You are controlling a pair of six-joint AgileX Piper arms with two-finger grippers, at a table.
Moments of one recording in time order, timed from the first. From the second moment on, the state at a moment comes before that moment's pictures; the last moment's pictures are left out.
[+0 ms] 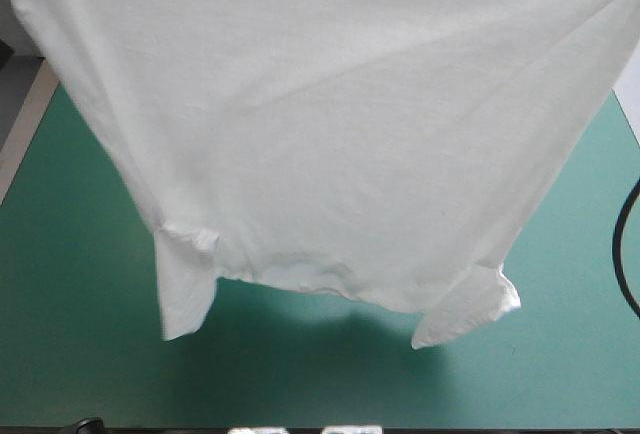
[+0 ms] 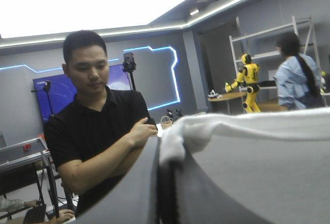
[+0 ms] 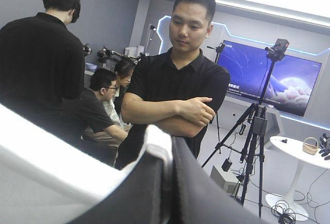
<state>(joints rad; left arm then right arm) -0.82 1.25 -2.39 0.25 0.86 0.16 0.23 1.10 -2.24 0.05 0.94 -0.25</state>
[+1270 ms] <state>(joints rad) -0.26 1.82 -2.58 -0.28 0.35 0.29 0.07 1.78 -2.71 0.13 0.63 -0.11</state>
